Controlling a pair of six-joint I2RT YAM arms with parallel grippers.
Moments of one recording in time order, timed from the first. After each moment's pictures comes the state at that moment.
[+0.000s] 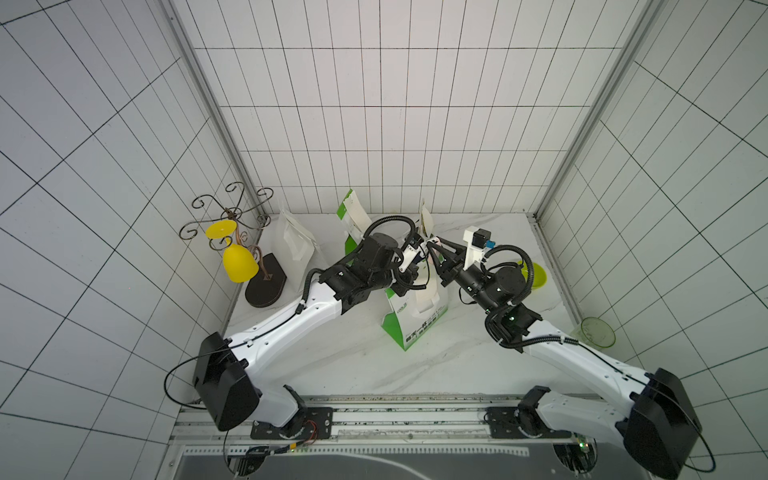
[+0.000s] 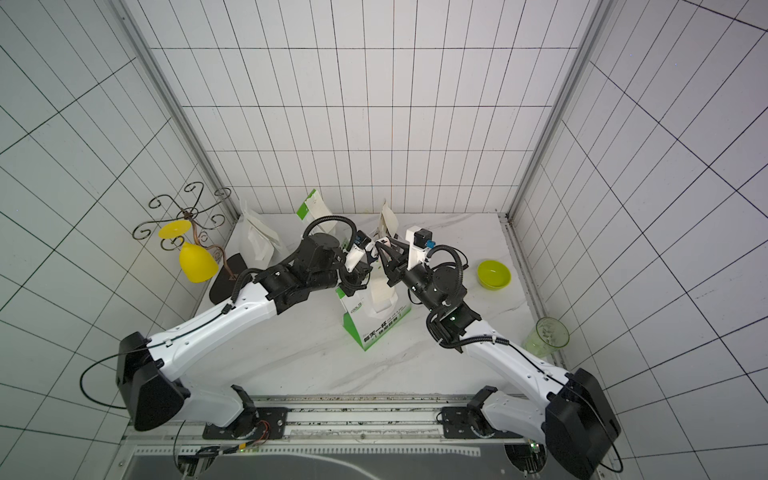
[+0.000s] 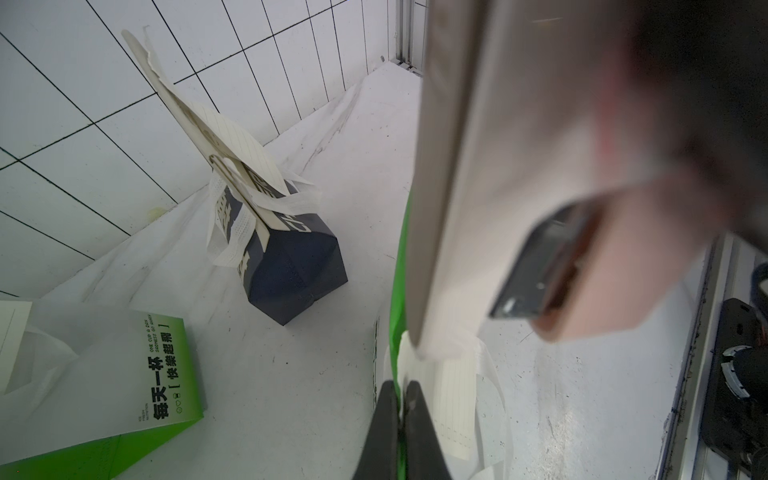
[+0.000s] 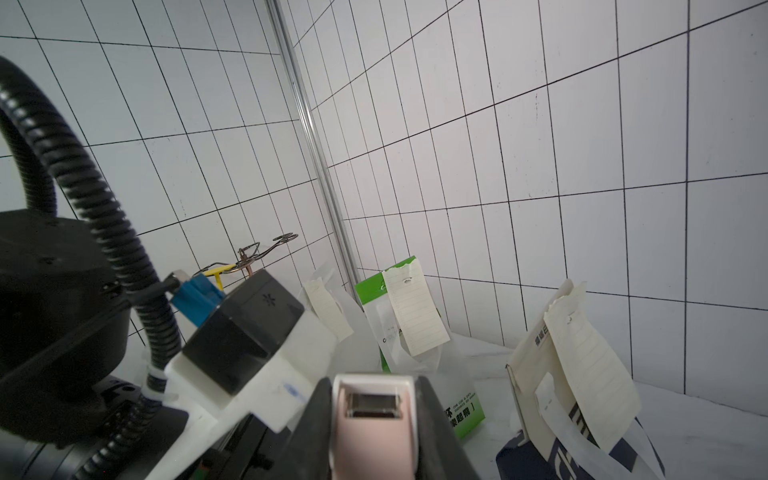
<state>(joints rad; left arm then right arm) -0.76 1.43 1.27 -0.42 0.14 0.06 0.67 1.16 0.72 0.67 -0.07 0.29</state>
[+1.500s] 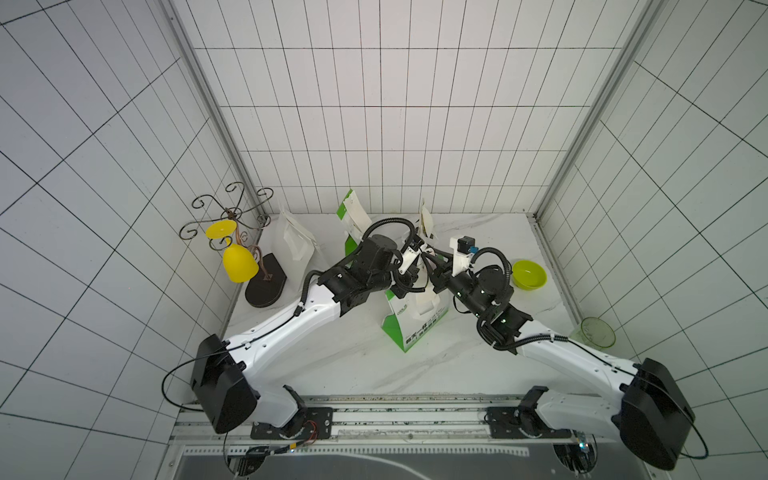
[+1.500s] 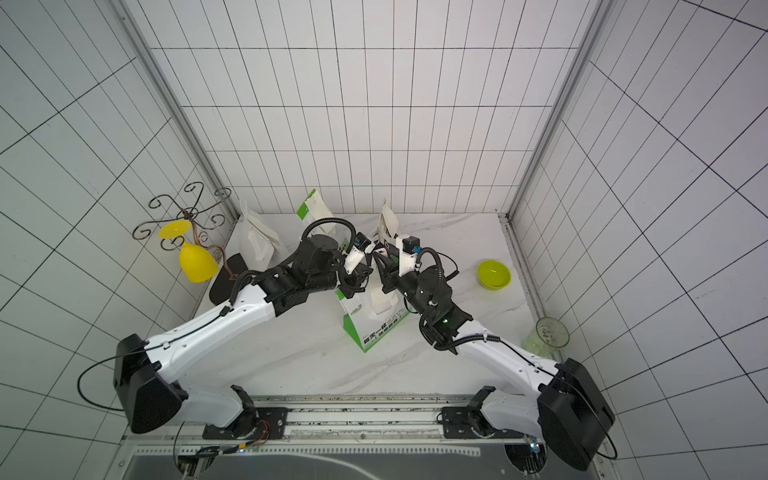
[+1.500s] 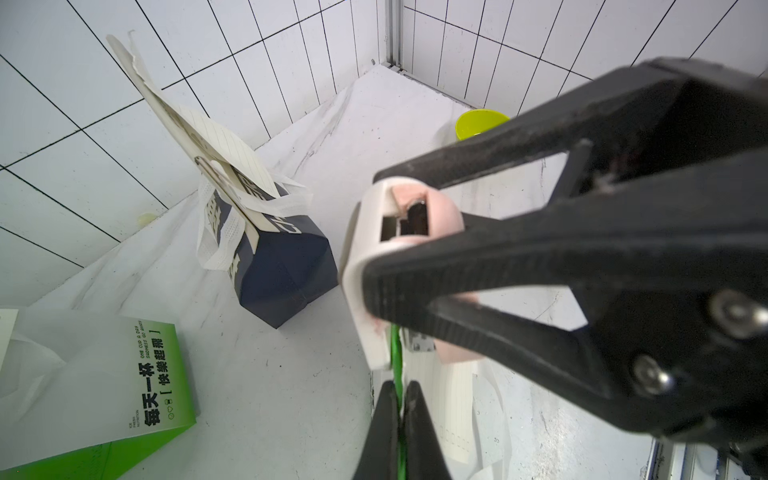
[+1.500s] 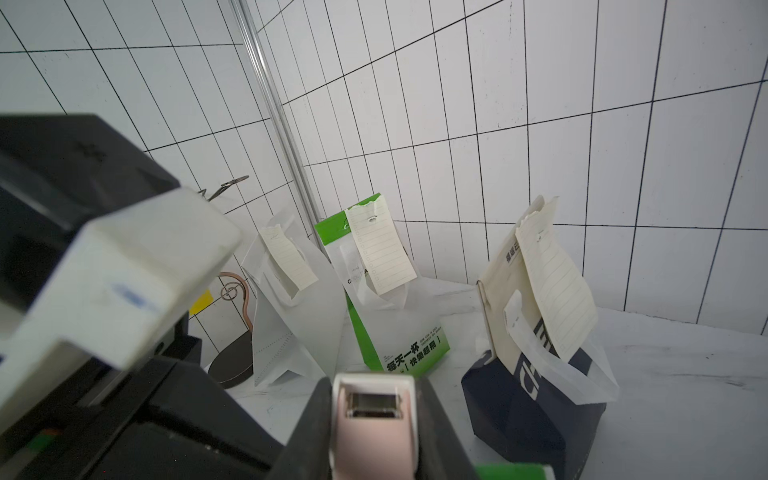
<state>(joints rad) -0.76 1.41 1.25 -0.40 0.16 0.07 0.72 1.19 0.69 0.56 0.07 0.26</state>
